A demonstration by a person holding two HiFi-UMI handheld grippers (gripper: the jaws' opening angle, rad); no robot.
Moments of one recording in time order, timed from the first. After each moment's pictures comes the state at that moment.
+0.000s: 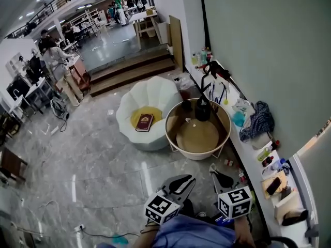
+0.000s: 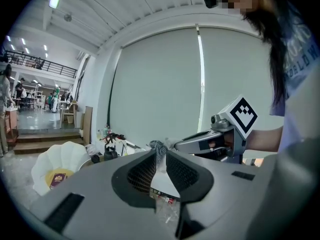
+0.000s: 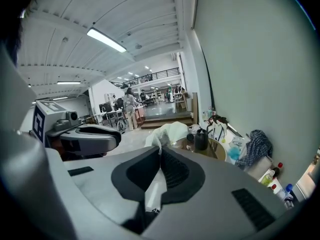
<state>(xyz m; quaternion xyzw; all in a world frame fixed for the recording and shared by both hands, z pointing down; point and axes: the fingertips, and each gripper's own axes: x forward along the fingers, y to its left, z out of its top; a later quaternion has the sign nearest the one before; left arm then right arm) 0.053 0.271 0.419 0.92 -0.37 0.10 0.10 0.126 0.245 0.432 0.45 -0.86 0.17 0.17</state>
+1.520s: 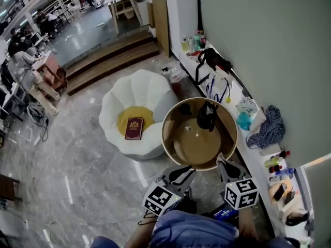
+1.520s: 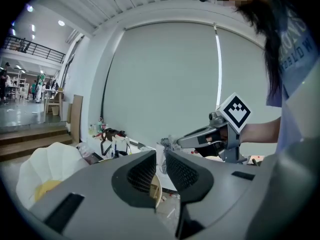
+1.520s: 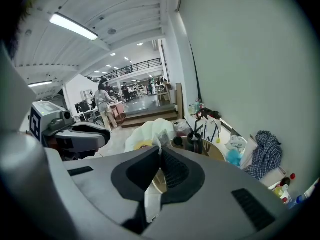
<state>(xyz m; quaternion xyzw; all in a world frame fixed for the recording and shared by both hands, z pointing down) -0.050 -0.009 0.448 0.94 -0.29 0.13 0.12 0.053 -0.027 0.465 0.52 -0.80 0.23 0.20</state>
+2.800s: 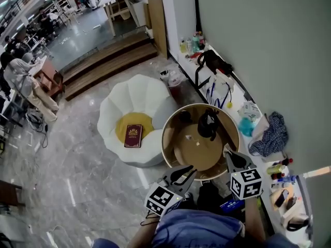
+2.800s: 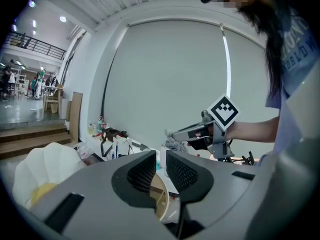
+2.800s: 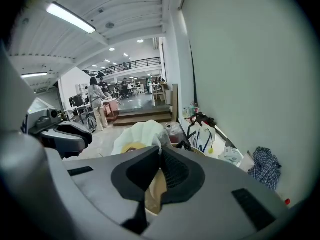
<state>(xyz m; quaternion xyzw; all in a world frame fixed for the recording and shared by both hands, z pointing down) -0.040 -0.093 0.455 0.94 -0.29 0.13 0.14 0.088 -0.140 0.469 0.54 -0.79 0.20 0.22</state>
